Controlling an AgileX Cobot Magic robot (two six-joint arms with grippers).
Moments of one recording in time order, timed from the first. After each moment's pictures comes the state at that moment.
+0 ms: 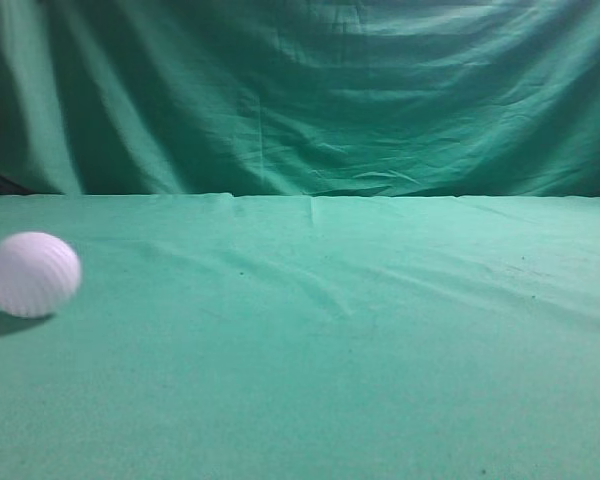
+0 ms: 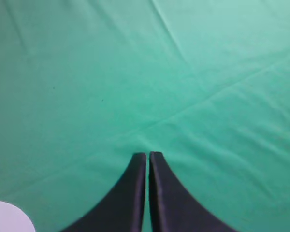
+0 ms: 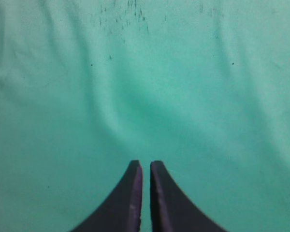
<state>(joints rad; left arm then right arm) -0.06 1.56 -1.38 -0.57 0.93 0.58 0.21 0.96 -0.57 0.25 0.87 -0.29</state>
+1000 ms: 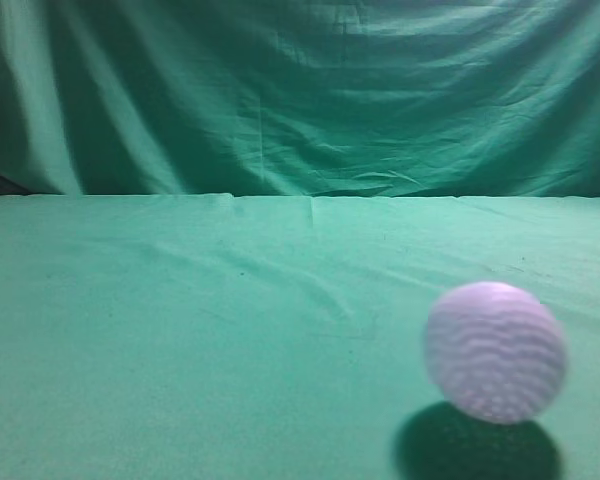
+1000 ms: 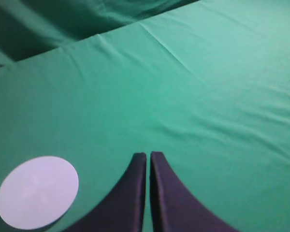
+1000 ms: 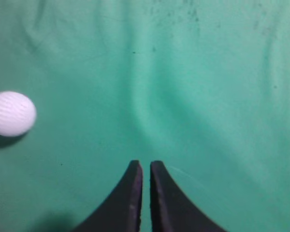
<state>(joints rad) -0.08 0.55 -0.60 -0.53 0.62 0.69 0.43 0.96 -0.57 0.16 0.85 -0.29</state>
